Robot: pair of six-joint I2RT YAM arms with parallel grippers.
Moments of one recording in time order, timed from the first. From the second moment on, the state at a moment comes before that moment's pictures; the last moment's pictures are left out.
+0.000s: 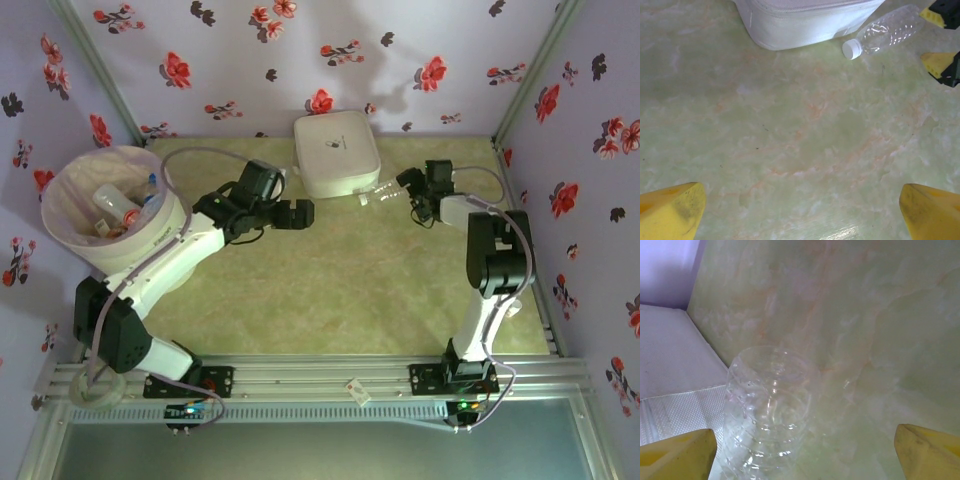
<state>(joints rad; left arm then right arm) -0.65 1.46 1.31 -0.66 -0.01 -0.47 0.10 1.92 1.17 -0.02 -0.12 1.05</state>
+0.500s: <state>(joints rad) -0.65 1.46 1.31 -0.63 -0.01 -0.47 0.12 2.03 1.23 0.05 -0.11 1.12</state>
